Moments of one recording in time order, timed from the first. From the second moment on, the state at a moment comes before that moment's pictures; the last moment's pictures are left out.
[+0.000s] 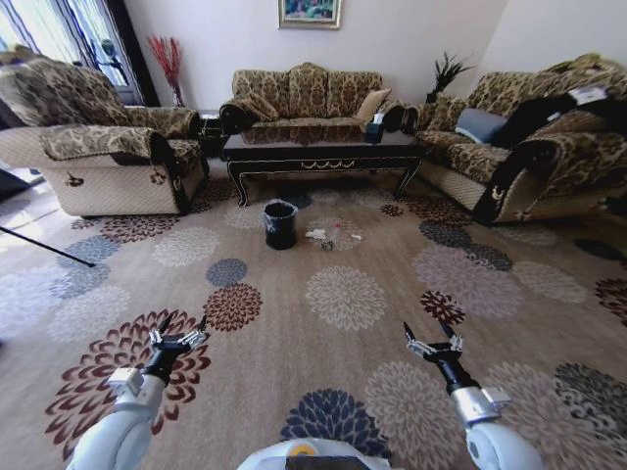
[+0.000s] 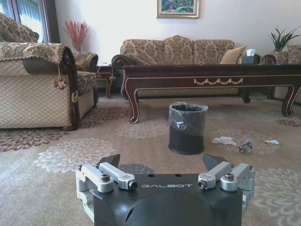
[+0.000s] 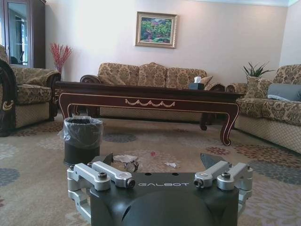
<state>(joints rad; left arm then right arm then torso) 1.77 -1.09 -0.77 -2.16 -0.52 0.06 -0.06 -1.74 1.23 0.81 1.98 0.38 0.20 -0.17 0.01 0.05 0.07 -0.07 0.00</state>
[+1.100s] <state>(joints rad) 1.75 -1.10 -0.76 -2.14 -0.51 0.00 -0.11 -1.76 1.25 0.81 1.98 0.37 0.21 -0.18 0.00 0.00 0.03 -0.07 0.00</state>
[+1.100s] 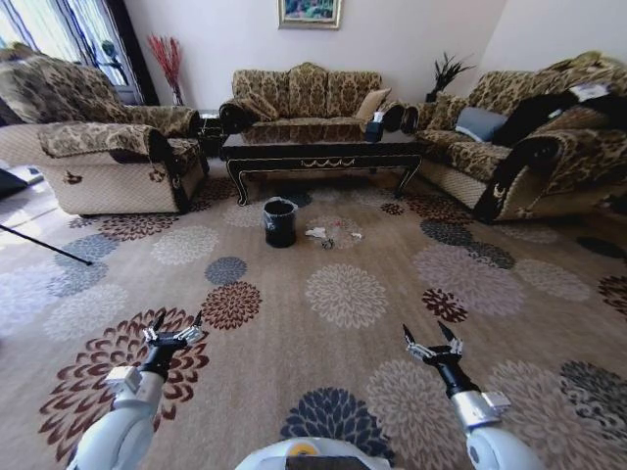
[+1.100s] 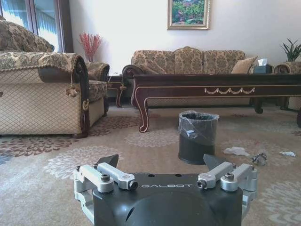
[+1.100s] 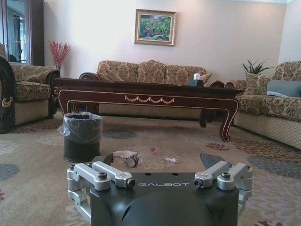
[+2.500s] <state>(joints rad) 1.76 -1.10 -0.75 -2.12 -0.50 -0.02 -0.10 -1.76 1.25 0.81 1.98 0.37 0.21 -0.18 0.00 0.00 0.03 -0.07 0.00</state>
